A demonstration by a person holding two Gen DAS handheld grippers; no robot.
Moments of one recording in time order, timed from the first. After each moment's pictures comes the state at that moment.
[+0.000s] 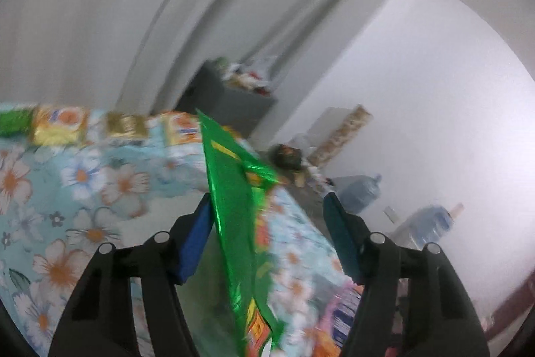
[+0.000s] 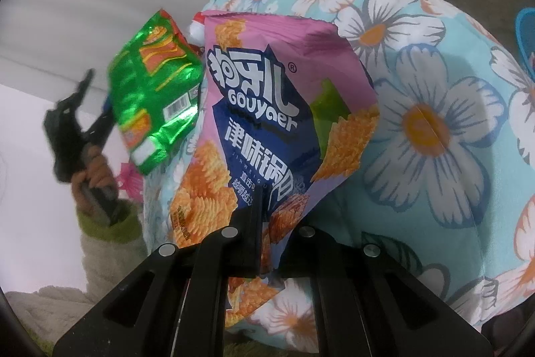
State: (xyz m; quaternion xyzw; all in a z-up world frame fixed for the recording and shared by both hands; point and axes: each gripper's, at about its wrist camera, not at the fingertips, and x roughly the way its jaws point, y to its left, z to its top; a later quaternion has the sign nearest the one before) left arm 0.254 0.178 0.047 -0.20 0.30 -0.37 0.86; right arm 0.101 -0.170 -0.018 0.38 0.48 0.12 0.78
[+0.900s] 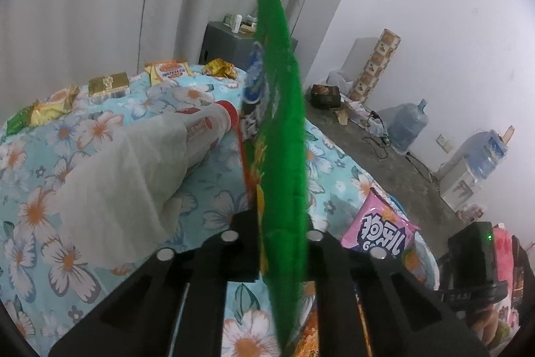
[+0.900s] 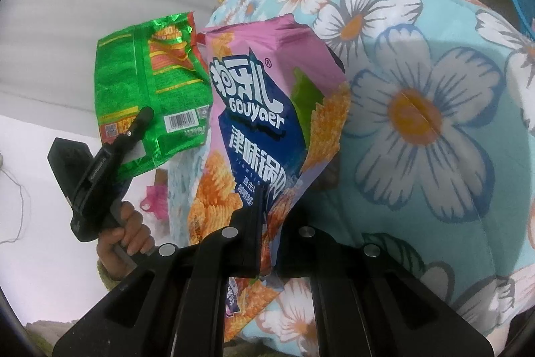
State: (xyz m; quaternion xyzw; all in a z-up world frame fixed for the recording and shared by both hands) left arm 0.198 0.073 0.007 -0.04 0.38 -0.29 0.88; right arm 0.086 -0.181 -0.034 0.45 0.44 0.14 0.76
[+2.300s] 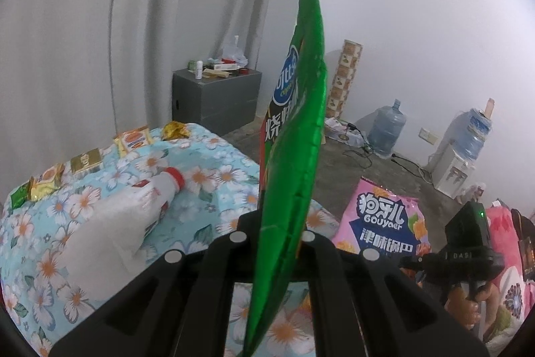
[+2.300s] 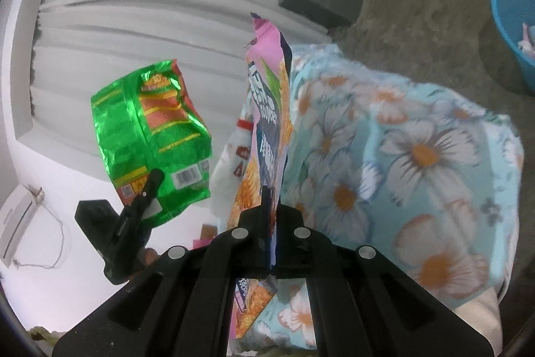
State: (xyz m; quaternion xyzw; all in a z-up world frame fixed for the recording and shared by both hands) left arm 0.162 0.026 0.068 0.02 0.29 -0.35 0.89; right arm 0.048 -0.243 -0.061 0.54 0.29 0.13 0.78
